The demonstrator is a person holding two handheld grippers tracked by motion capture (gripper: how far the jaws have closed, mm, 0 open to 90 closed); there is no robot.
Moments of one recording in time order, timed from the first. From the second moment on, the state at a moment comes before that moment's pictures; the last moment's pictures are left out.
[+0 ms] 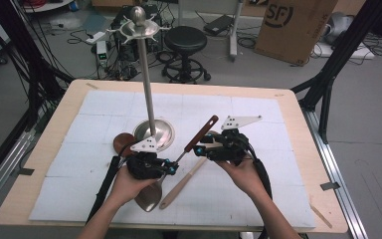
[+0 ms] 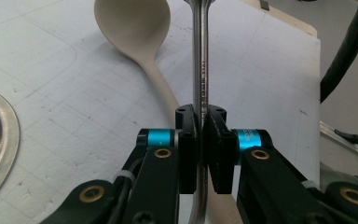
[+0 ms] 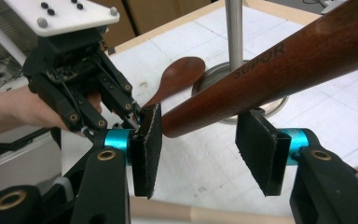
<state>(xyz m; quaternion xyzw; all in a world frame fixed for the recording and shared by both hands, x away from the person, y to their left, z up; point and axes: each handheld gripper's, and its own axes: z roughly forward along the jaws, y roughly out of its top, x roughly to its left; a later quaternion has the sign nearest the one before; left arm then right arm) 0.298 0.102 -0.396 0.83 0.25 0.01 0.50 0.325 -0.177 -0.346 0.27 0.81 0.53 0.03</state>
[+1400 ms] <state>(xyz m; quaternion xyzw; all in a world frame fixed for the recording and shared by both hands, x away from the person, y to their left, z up) 0.291 0.139 -0.367 0.80 0.27 0.05 0.54 0.338 -0.147 -0.276 0.23 0.75 0.62 0.04</state>
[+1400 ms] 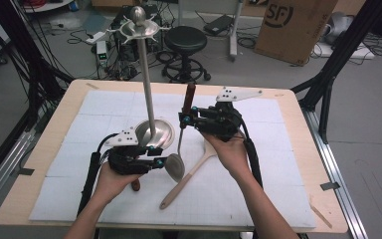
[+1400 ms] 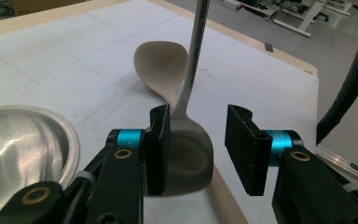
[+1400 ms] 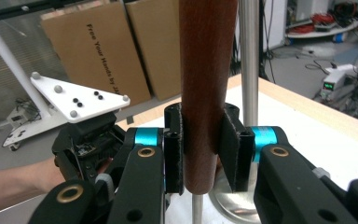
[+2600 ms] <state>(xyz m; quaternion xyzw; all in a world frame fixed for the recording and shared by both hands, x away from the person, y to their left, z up) 0.289 0.129 -0.364 0.79 0.24 0.01 0.56 0.329 -0.119 -0.266 0.16 0.76 0.64 0.01</state>
